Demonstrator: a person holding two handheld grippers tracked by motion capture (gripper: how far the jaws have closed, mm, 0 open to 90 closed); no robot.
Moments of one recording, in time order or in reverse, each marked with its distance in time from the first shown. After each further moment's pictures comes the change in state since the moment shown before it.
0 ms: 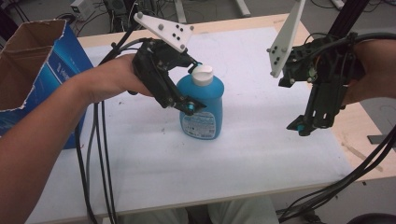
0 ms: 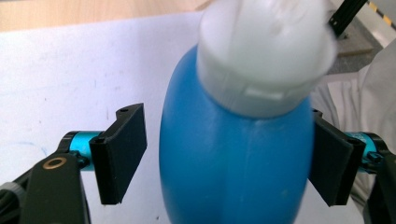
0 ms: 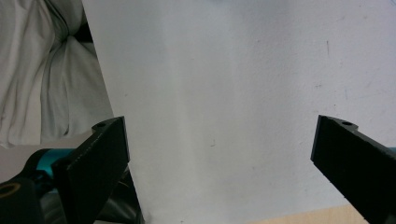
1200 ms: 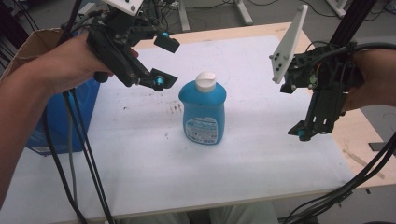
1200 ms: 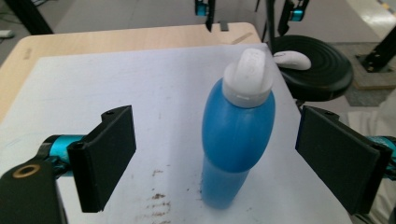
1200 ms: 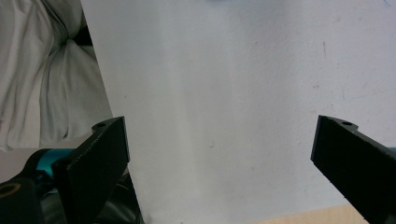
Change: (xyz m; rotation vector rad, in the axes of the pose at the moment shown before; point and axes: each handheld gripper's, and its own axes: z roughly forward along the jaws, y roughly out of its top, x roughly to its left) left arm -0.017 0.009 -0.080 -0.074 0.199 -0.066; right arm 0.001 -0.002 -0.002 -0.010 -0.006 0.014
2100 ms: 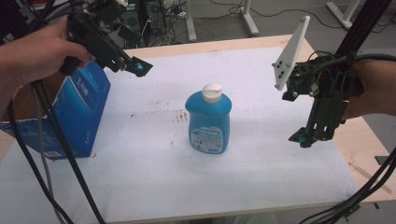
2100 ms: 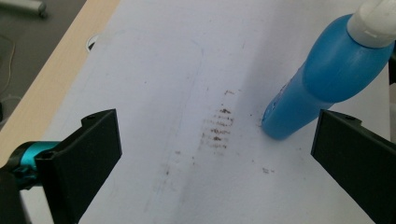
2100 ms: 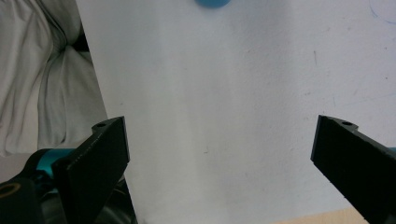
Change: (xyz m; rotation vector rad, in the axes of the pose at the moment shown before) left arm 0.019 -0.001 -0.053 0.274 0.280 -0.255; right arm -0.007 0.004 -0.003 -0.018 0.001 -0.006
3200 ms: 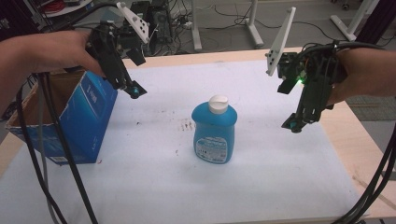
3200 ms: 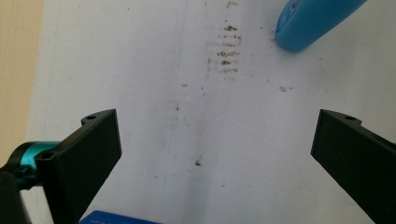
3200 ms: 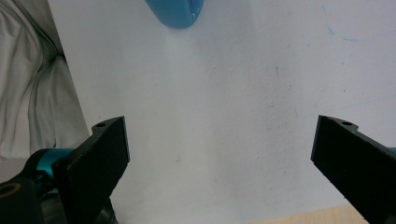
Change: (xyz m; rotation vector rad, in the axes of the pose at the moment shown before) left arm 0.018 -0.003 0.017 0.322 -0.029 0.192; right arm -0.040 0.023 -0.011 0.014 0.014 0.025
